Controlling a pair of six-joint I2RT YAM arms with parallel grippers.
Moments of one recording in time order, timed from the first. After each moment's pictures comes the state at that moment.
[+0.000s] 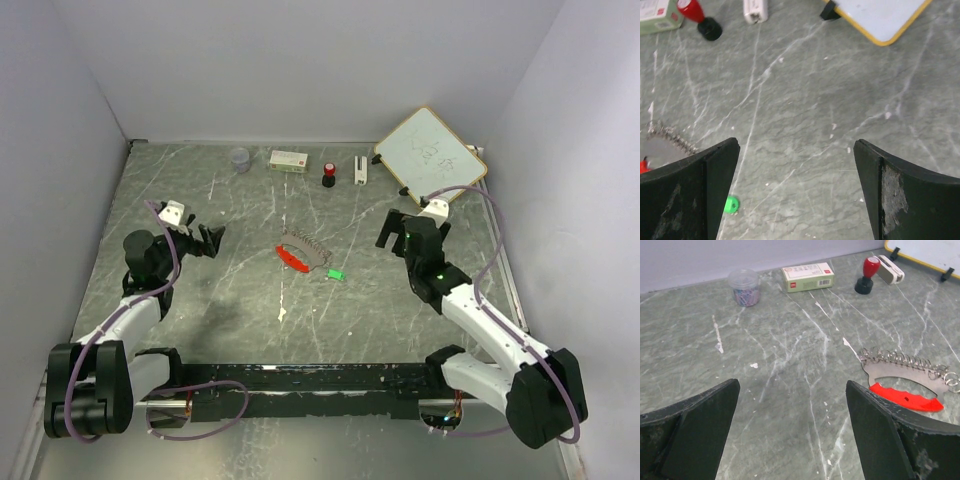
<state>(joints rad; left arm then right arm) 0.04 1.09 0.32 0.68 0.50 0.01 0.42 1.01 0.59 -0.03 0.47 0.41</state>
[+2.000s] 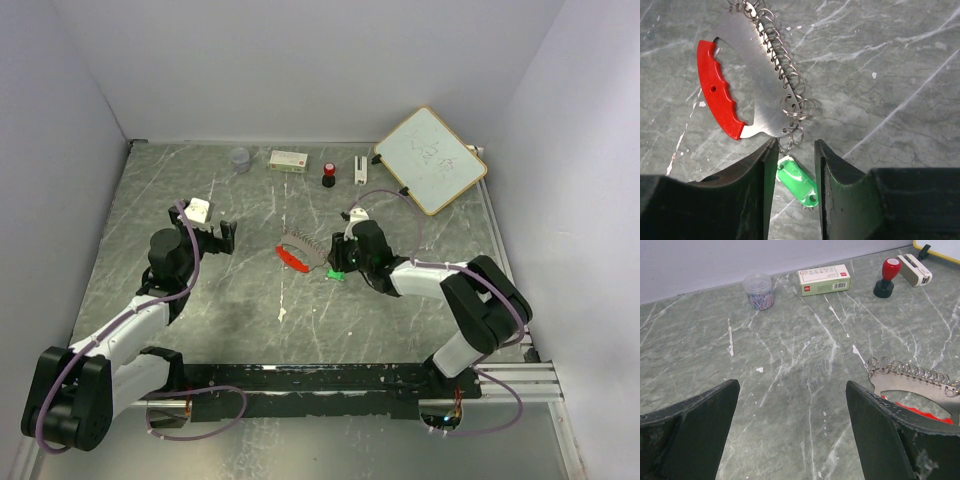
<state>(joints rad) -0.24 1.04 0.36 0.59 0.06 0.06 0.60 1.57 0.63 0.36 -0.04 0.30</state>
